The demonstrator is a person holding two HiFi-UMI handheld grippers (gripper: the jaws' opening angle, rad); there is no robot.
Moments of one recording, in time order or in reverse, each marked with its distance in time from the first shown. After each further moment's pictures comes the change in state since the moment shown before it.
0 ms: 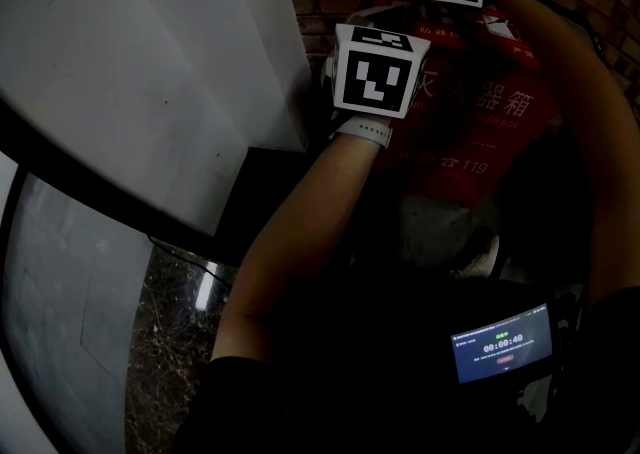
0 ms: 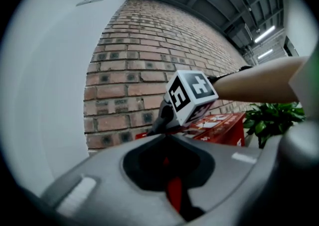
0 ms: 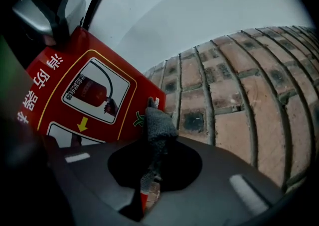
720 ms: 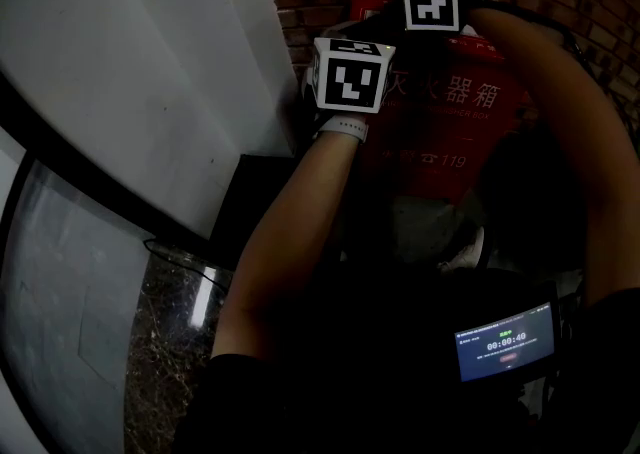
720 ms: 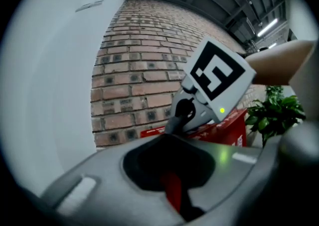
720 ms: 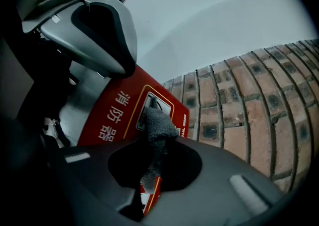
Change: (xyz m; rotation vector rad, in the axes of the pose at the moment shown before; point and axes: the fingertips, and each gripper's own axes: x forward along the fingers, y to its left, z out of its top) left arm -0.014 0.000 -0.004 0.022 0.028 0.062; right arm -0.060 0.060 0.025 -0.045 -0.043 0.104
